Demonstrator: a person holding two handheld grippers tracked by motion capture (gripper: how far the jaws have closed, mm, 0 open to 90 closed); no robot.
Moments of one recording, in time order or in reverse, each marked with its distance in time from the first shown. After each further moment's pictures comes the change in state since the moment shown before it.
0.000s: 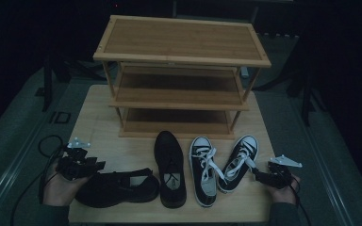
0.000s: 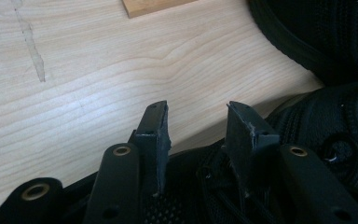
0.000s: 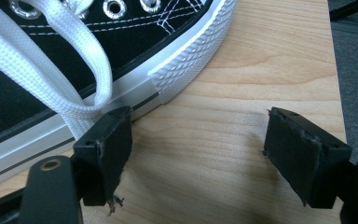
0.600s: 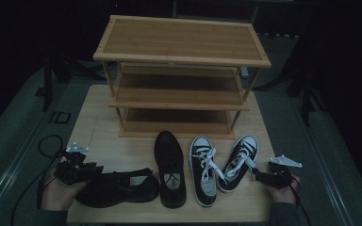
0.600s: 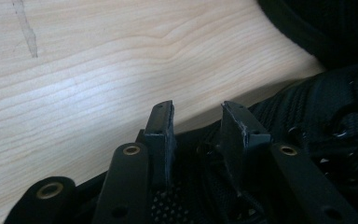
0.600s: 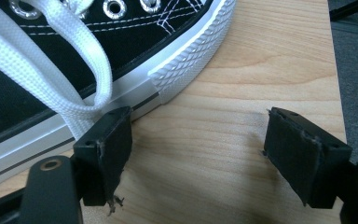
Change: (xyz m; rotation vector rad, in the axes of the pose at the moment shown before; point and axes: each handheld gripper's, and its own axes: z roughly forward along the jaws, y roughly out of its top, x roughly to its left) left arm 0.002 -0.012 0.003 0.035 -0.005 -0.024; right arm 0.000 0.000 0.000 0.000 0.000 0.000
